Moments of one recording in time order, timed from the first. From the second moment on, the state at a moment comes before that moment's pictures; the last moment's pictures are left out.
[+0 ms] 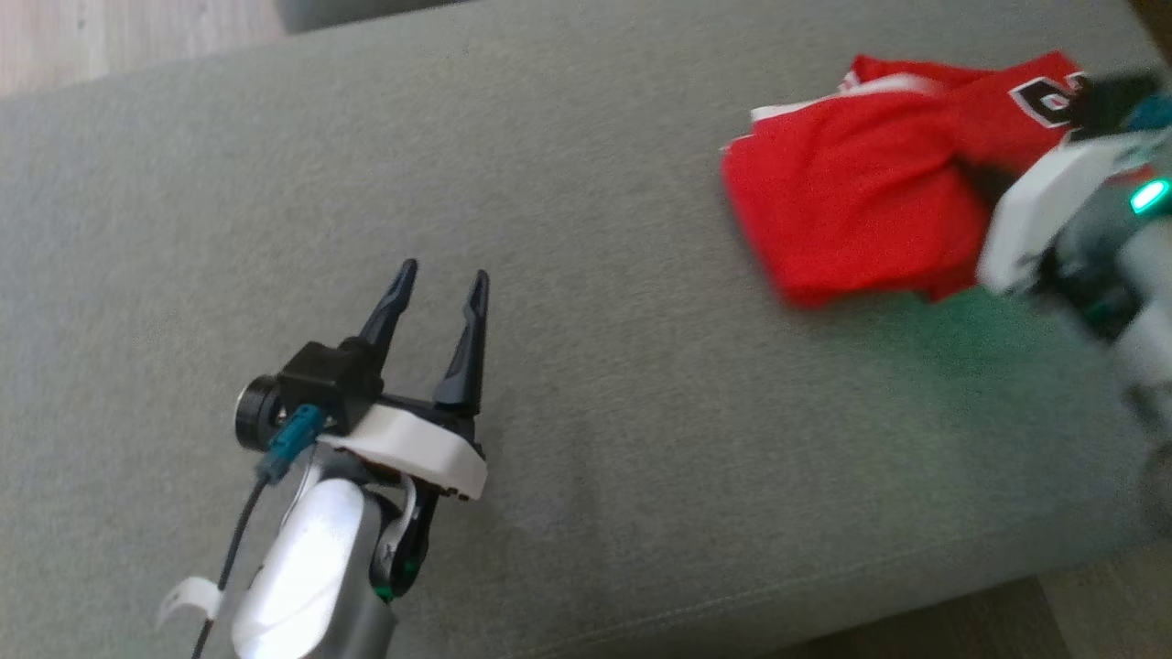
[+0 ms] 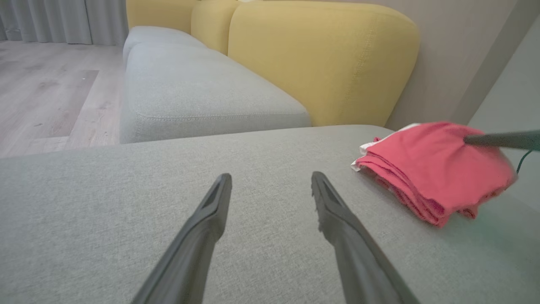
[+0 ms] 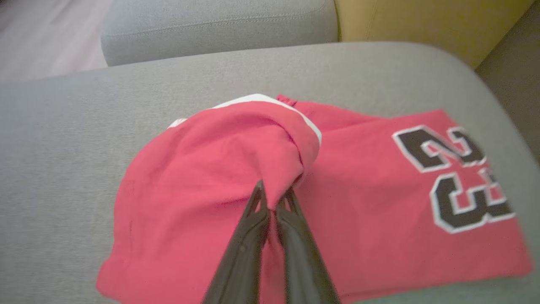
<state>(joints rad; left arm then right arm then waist) -0.28 0.04 -0.33 0.29 -0.22 -0.03 -0.26 -0.90 -0.47 0.80 0.89 0.94 0.13 0.22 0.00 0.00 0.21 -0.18</state>
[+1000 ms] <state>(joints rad) -0.33 0.05 -0.27 0.29 -0.21 -0.02 -0.26 -1.07 -0.63 0.98 1.11 0.82 0.13 -0.02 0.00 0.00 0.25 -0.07</state>
